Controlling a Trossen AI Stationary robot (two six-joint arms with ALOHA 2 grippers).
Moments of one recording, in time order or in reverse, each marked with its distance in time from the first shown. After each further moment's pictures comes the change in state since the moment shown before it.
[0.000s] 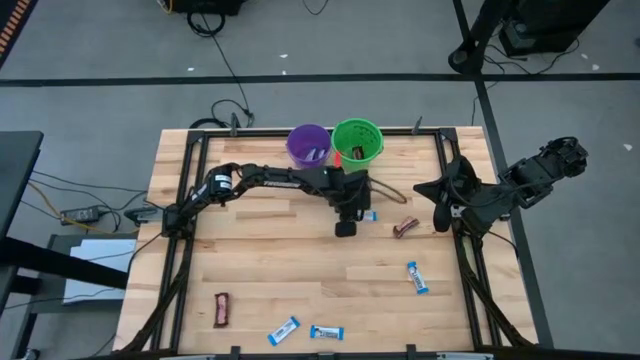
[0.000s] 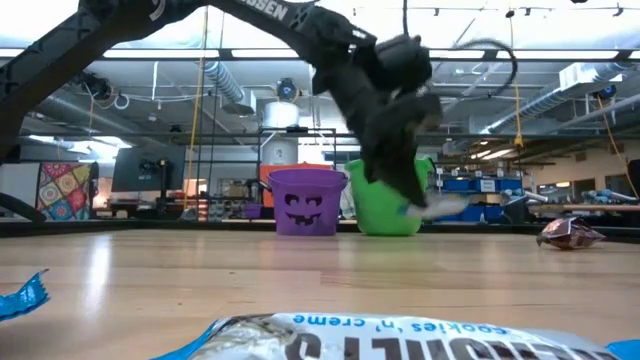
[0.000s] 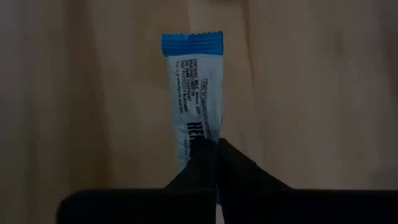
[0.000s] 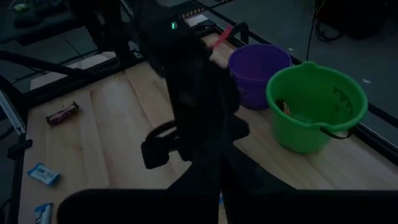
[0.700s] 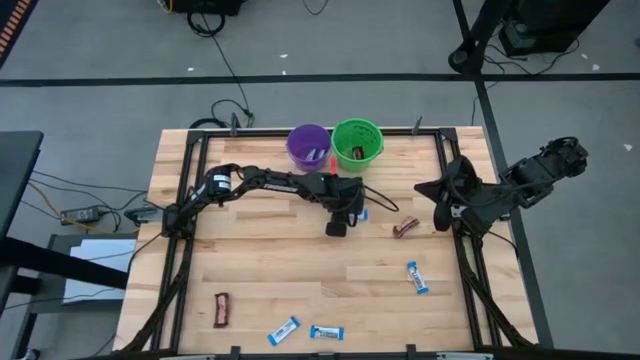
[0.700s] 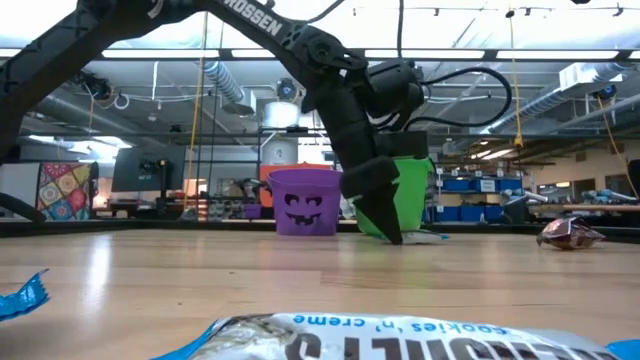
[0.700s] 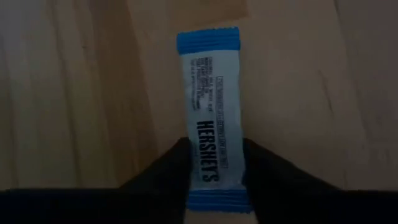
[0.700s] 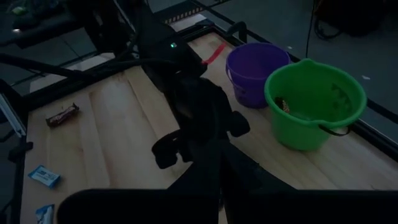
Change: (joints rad) left arm -0.003 -0.007 -0.155 0.096 -0.212 0.179; right arm 0.000 -0.003 0.000 -0.010 0.002 0.022
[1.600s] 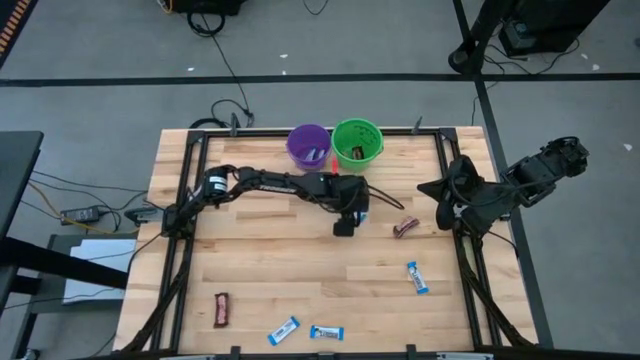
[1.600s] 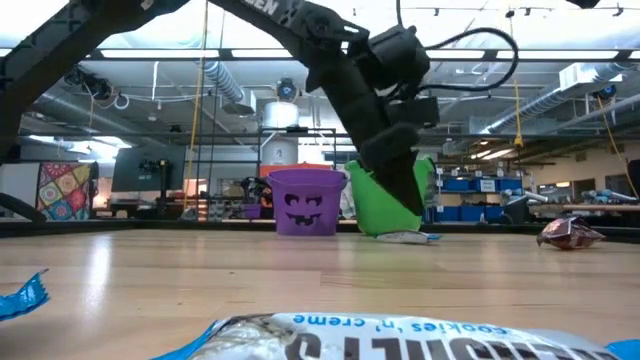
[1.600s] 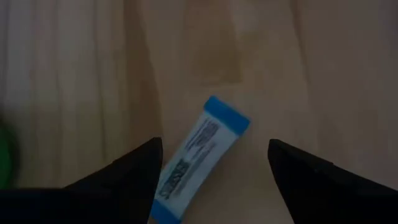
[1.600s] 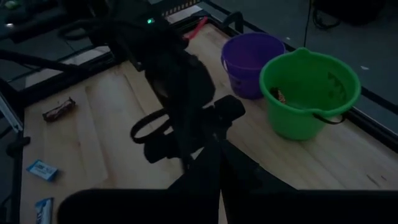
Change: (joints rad) left arm -0.033 -0.038 0.044 0.026 -0.030 -0.071; right arm 0.000 -0.018 0.000 -0.056 -0.017 0.042
